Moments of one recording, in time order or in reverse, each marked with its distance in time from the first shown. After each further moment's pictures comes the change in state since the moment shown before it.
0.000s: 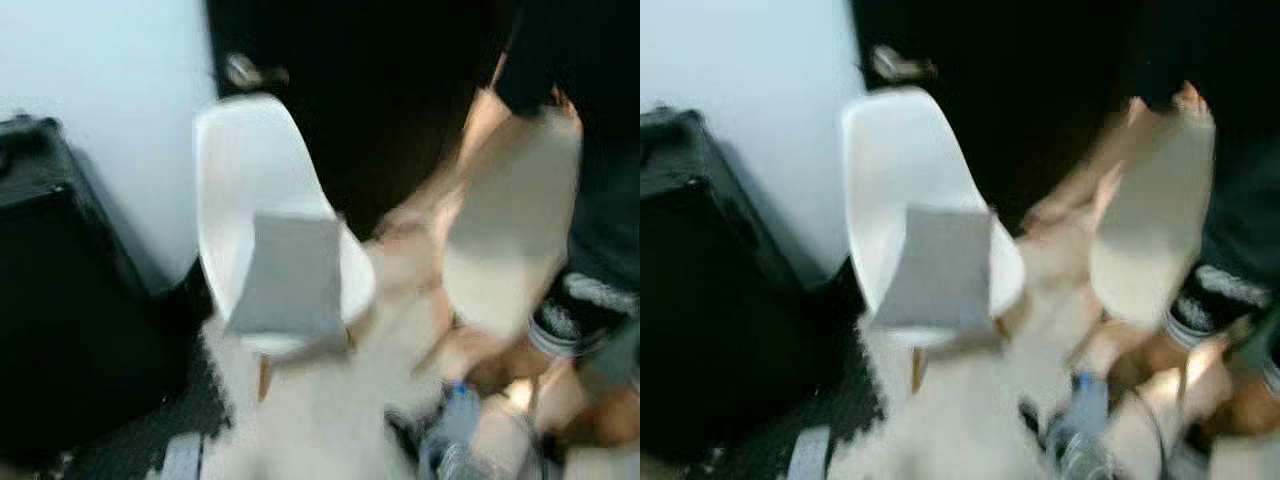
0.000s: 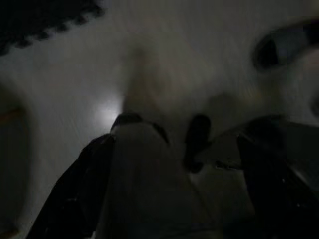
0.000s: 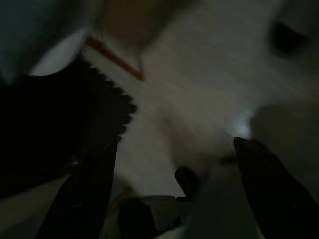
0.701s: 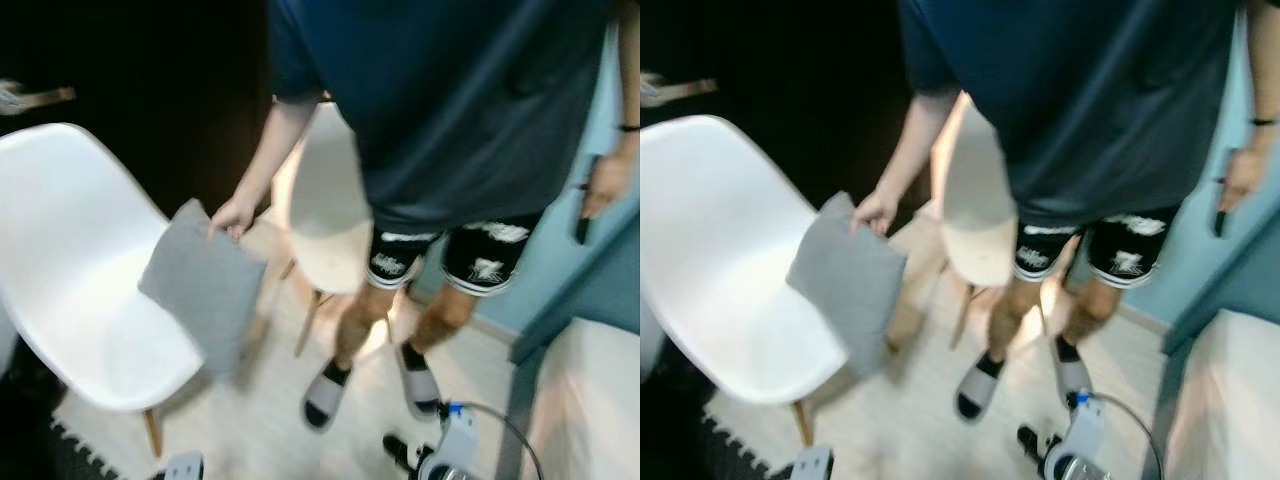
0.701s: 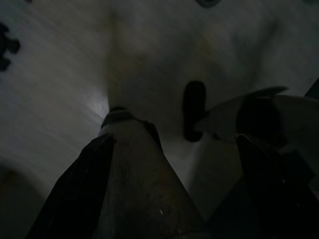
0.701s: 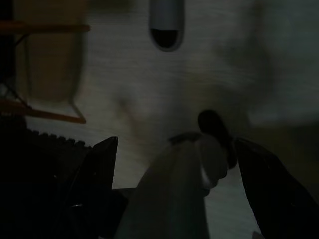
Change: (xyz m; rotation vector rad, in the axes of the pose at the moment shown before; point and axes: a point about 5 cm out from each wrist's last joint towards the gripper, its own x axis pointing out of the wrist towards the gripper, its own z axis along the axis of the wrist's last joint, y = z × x) left arm 0.000 0.000 -0.002 0.005 0.016 -0.002; right arm 0.000 -0.003 -0.011 -0.065 0.057 -0.050
